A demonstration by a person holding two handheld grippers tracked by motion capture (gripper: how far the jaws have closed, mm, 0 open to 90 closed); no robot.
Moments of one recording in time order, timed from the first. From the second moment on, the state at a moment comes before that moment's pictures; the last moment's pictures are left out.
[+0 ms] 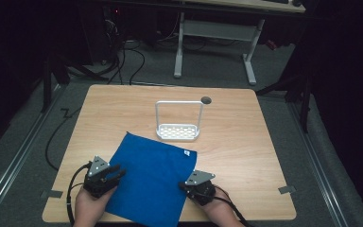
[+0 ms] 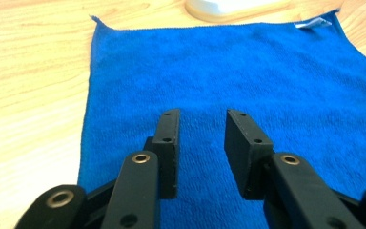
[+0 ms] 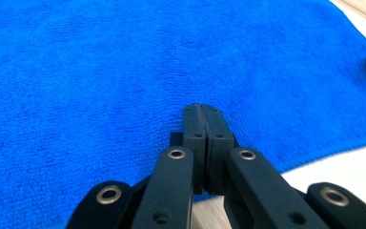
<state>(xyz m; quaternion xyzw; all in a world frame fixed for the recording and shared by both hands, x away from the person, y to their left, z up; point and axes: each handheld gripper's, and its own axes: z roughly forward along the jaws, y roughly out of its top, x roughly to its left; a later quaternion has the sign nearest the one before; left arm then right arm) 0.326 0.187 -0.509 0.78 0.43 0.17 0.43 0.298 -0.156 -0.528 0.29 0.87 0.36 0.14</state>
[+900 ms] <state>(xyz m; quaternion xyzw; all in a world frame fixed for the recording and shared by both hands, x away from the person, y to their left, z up) 0.342 0.152 -0.521 0.82 0.40 0.10 0.40 0.302 -0.256 -0.526 0.40 0.83 0.34 0.18</state>
